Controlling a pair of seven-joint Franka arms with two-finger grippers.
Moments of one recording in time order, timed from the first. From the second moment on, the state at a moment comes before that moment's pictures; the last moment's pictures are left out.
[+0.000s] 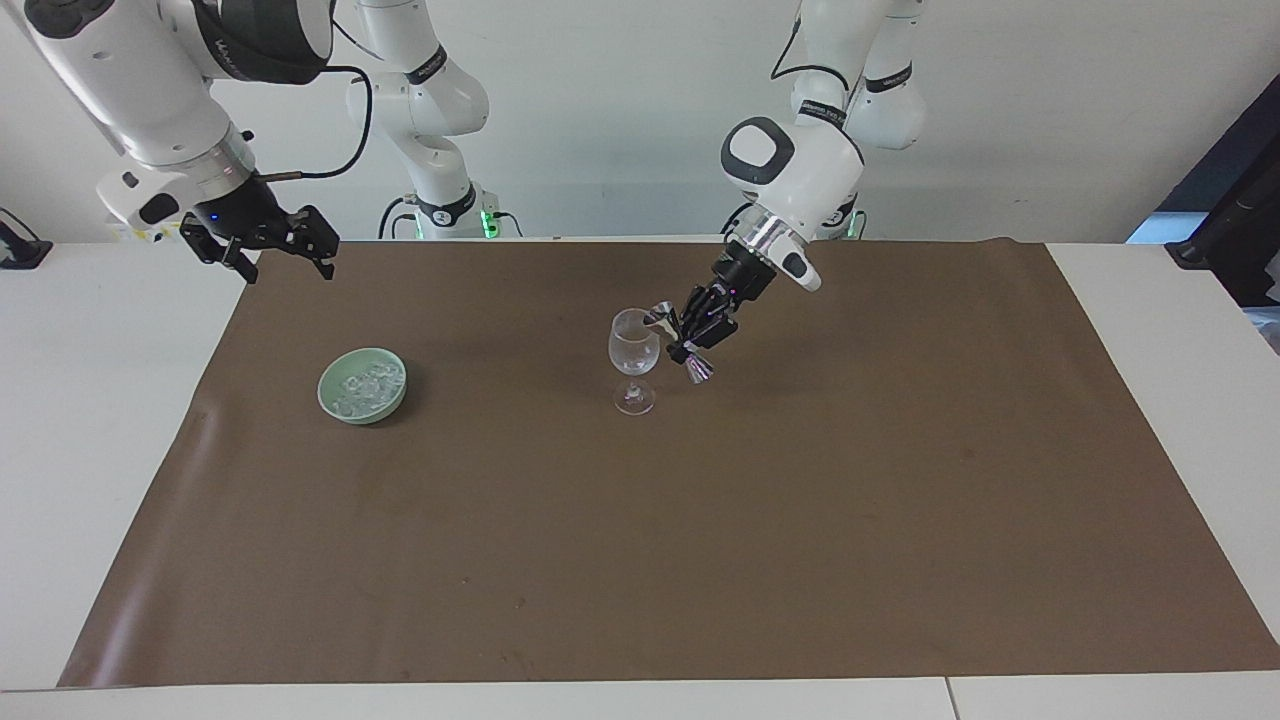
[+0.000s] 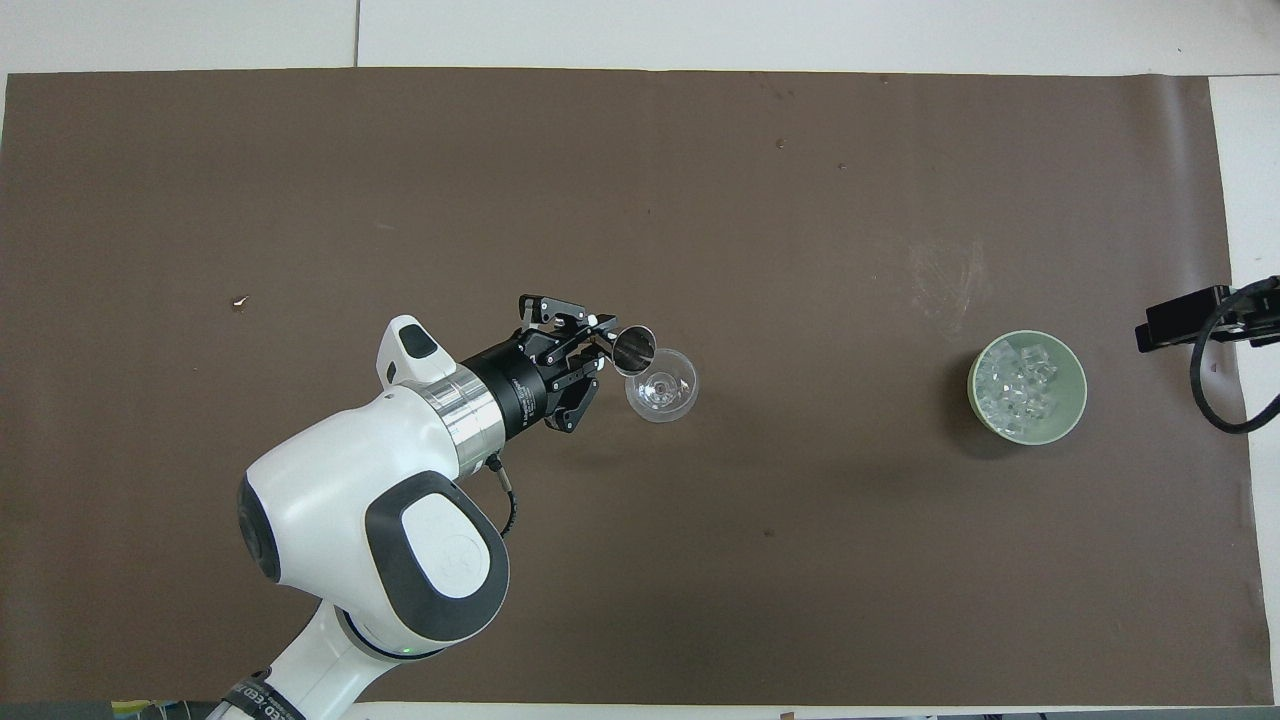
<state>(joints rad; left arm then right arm) -0.65 -0.01 -0.09 -2.23 -1.31 2.94 -0.96 -0.02 -0.06 -0.07 -1.69 0.01 1.55 -0.11</state>
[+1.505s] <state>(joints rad) -0.72 -0.01 -0.09 -2.24 -1.30 3.11 -0.62 -0.02 -0.06 -0.07 -1.69 0.01 1.55 -0.11</state>
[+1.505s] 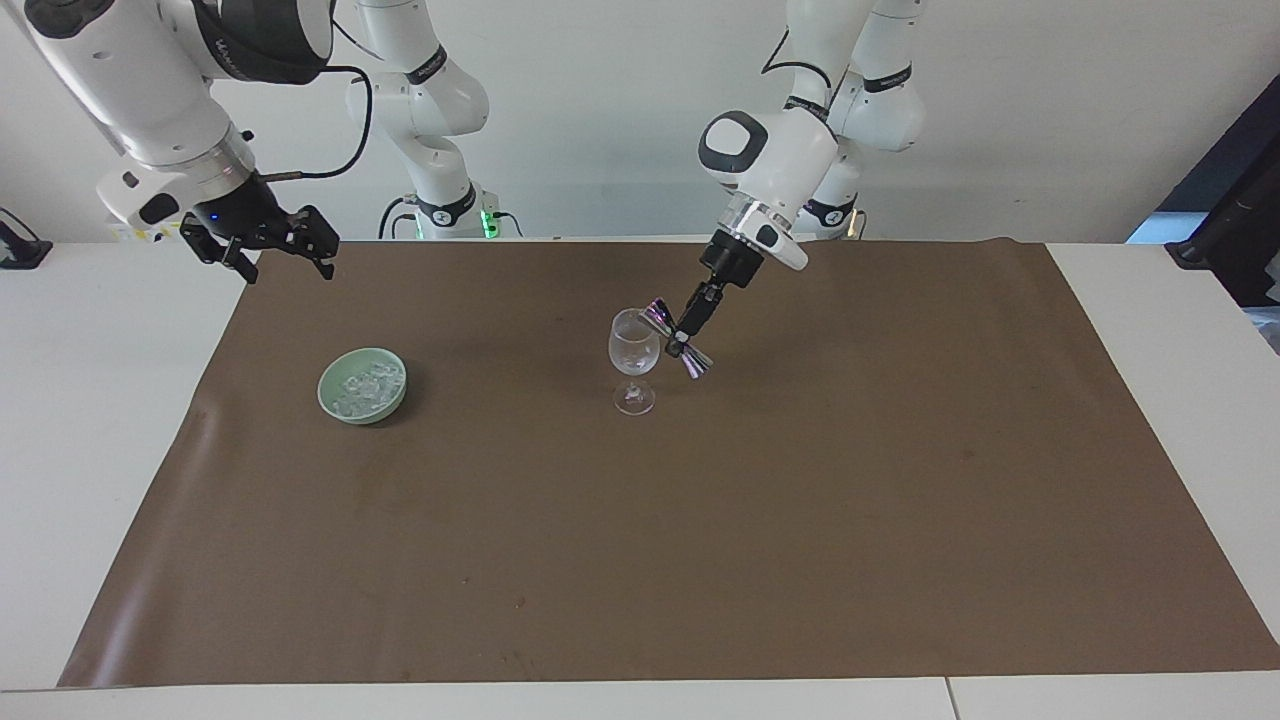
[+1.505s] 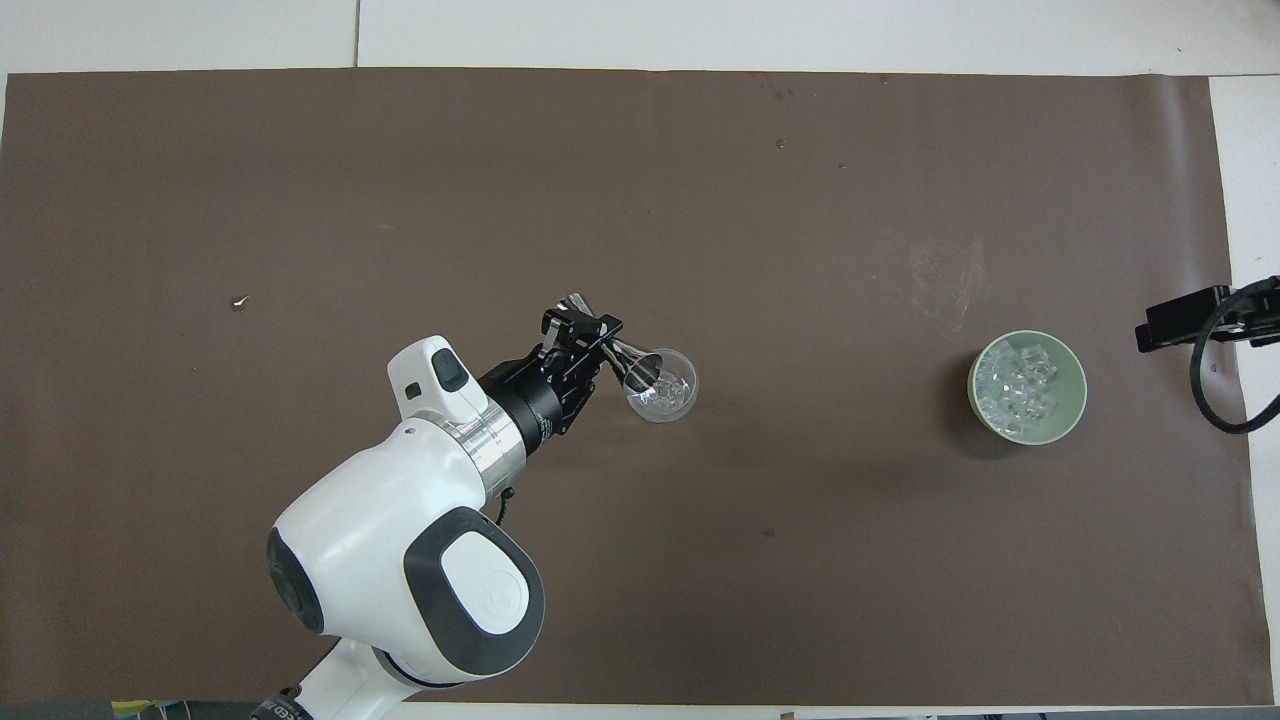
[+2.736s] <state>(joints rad) -0.73 0.02 -0.09 -2.22 -1.14 3.17 -0.58 -0.02 -0.06 -0.07 -1.69 0.01 1.55 -0.11</state>
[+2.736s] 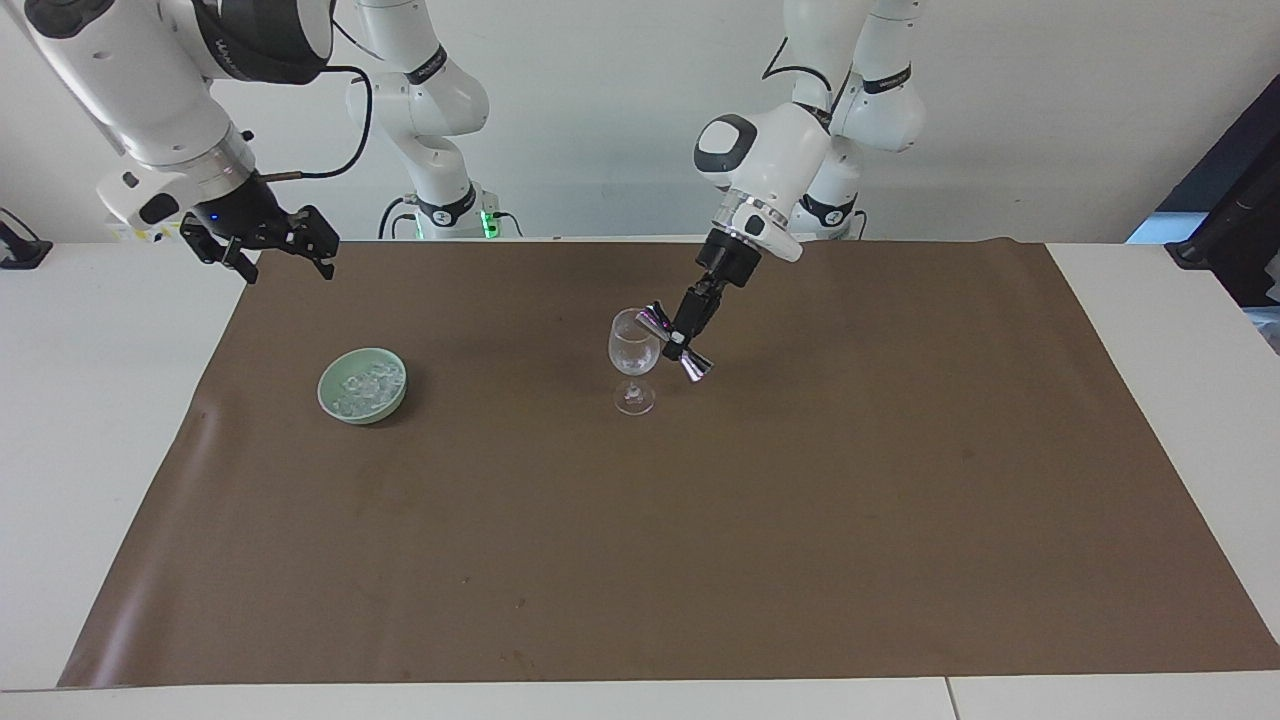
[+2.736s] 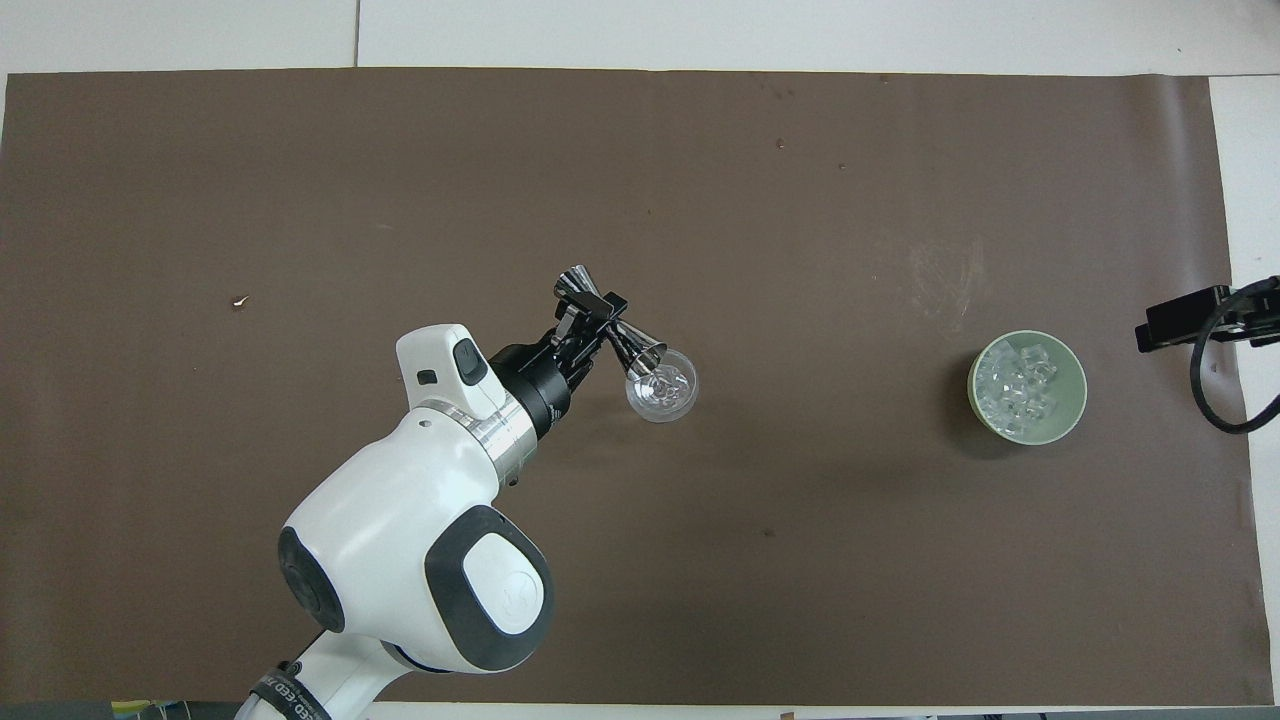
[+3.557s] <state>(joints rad) -0.72 0.03 -0.08 -2.20 -1.14 3.21 -0.50 -0.02 -0.06 -0.07 -1.69 0.01 1.55 -0.11</state>
